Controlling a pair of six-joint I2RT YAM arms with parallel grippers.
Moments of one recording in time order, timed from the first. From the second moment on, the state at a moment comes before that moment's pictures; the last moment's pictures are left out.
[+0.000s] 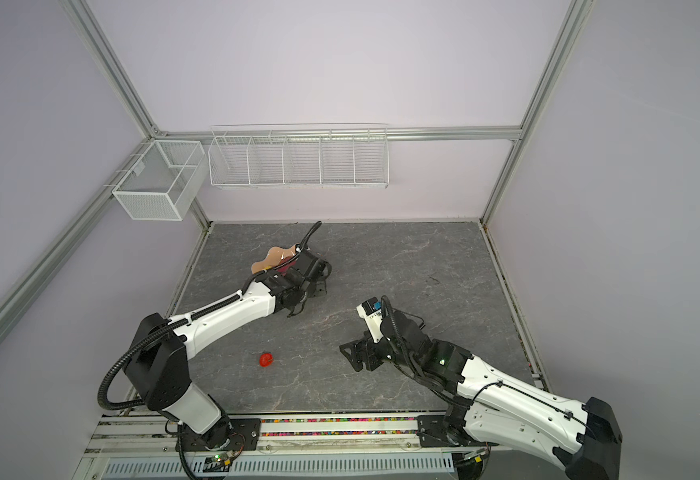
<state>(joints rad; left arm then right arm) -0.73 1.66 1.28 -0.54 -0.39 -0.65 1.00 0.93 0.68 -0.34 -0.07 0.50</state>
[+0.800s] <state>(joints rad) -0.63 1.98 1.47 -0.62 -0.37 -0.54 1.00 0.93 0.69 -0.35 -0.08 0.49</state>
